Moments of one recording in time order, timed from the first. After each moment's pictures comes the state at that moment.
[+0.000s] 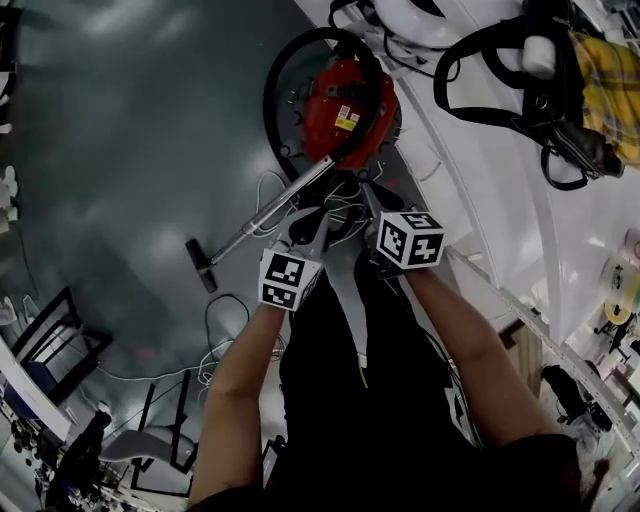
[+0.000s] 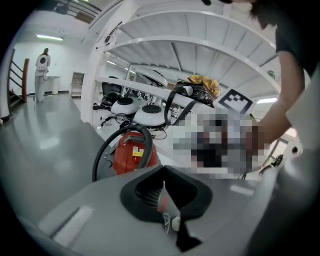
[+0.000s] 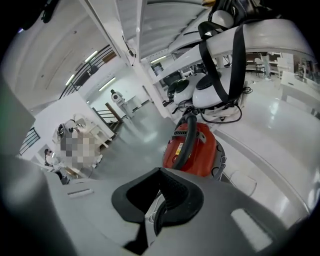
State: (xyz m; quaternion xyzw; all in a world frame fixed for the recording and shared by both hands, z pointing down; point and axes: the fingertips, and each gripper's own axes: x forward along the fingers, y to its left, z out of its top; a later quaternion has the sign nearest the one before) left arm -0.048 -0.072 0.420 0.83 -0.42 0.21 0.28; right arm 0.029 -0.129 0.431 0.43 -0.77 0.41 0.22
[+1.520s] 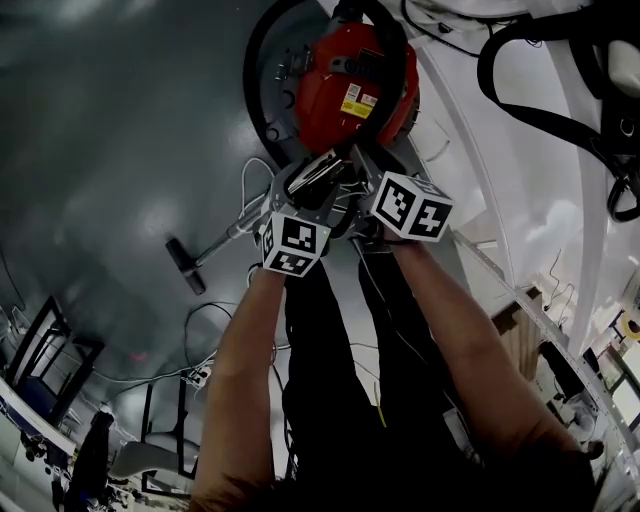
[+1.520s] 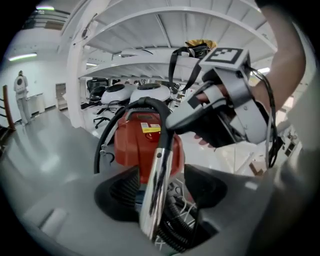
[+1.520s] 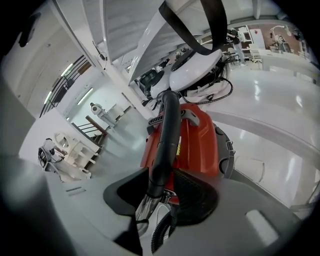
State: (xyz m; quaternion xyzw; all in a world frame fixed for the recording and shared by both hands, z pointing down) left arm -0.055 -0.139 0.577 0.84 -0.39 0.31 0.21; right arm 0.013 -0.194 0.554 0.50 -0.70 0.48 0.17
